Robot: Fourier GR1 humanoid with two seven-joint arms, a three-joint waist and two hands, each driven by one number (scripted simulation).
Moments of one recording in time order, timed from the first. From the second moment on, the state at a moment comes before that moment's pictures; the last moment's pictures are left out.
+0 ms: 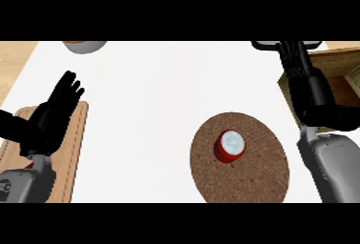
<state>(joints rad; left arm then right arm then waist) -0.18 0.32 -0.01 -1.56 0.27 0.10 0.17 -0.43 -0.29 0.09 -1.51 -0.12 -0.12 -0.11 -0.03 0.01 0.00</state>
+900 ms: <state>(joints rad) -0.05 0.20 -0.07 -1.64 0.16 0.21 0.02 -0.07 -0.05 0.48 -1.68 0.63 -0.68 0.31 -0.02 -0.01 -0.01</state>
